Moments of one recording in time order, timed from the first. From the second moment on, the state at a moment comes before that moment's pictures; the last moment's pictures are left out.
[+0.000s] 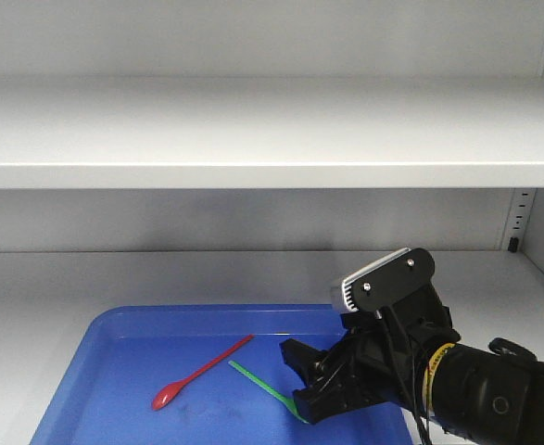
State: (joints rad) left arm -0.03 -0.01 0.03 0.04 0.10 -0.08; right arm 0.55 1.38 -0.89 -0.94 -0.03 0.87
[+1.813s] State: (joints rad) left arm -0.03 -0.01 0.03 0.04 0.10 -0.08; right arm -0.02 0.36 -0.19 -0.16 -0.04 0.16
